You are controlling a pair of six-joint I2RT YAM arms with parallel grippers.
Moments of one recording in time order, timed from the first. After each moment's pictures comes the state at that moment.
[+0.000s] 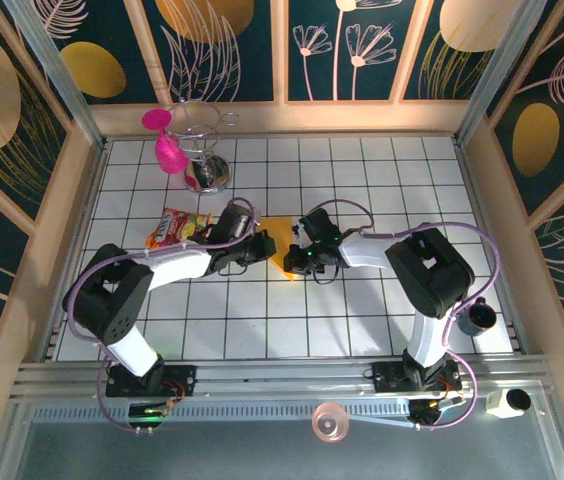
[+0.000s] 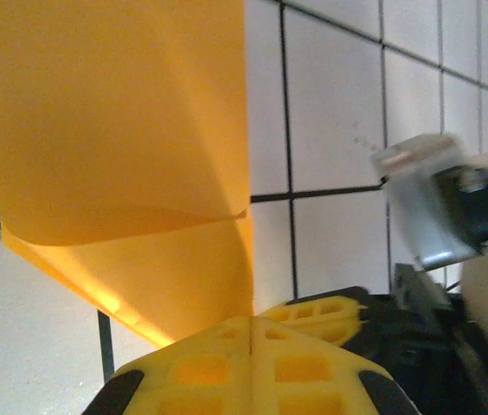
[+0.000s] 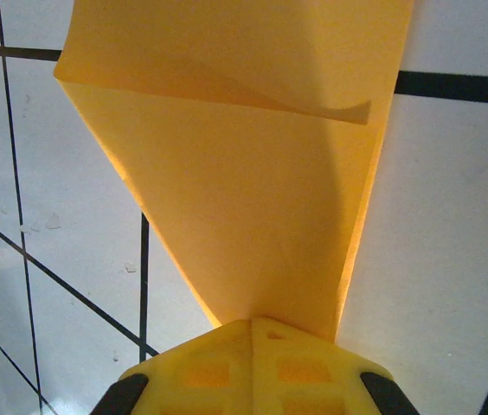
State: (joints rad) left arm -0.62 1.68 0.83 0.05 0.30 -0.85; right arm 0.68 1.83 0.93 -0.12 -0.42 0.64
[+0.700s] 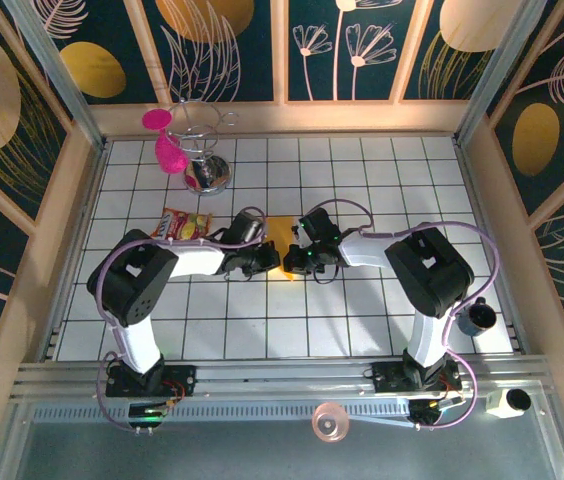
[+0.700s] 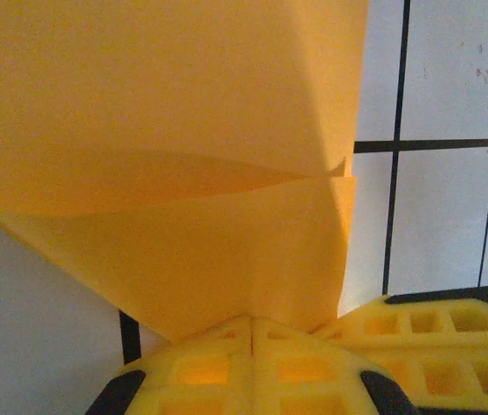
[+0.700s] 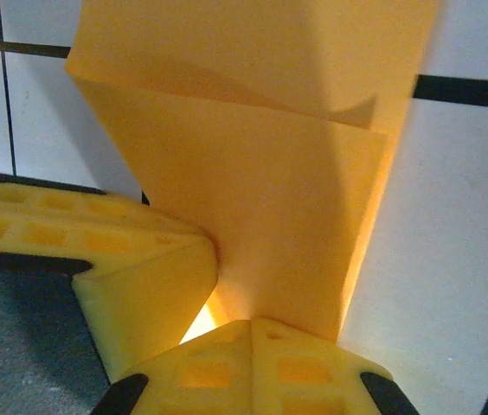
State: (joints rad) left arm -0.63 1.83 0.89 0.01 0.33 -0.84; right arm 0.67 1.84 0.93 -0.13 -0.42 0.62
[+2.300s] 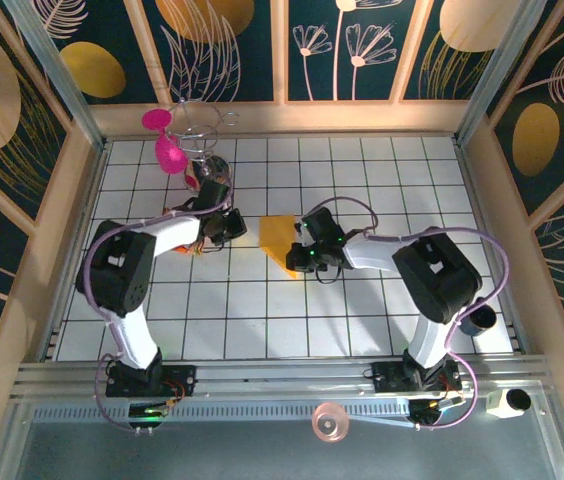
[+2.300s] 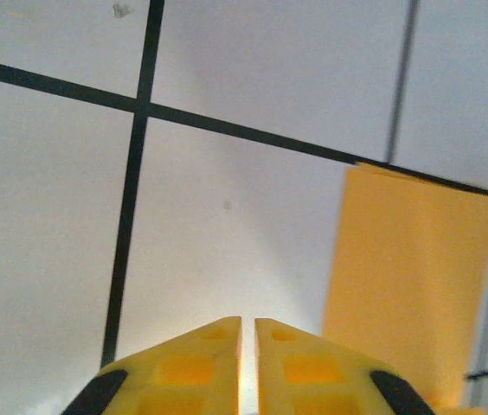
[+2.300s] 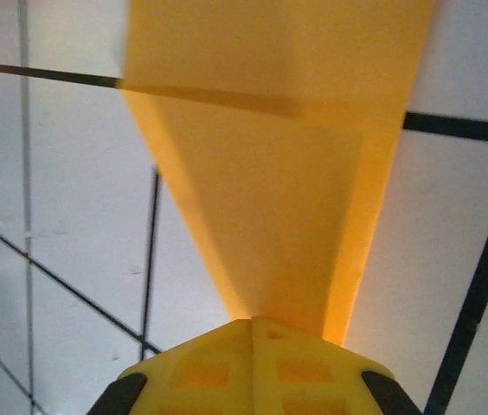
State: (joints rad) left arm -0.38 1.80 1.03 -0.19 0.21 -0.74; right arm 0.67 1.76 0.91 -0.11 -0.37 0.63
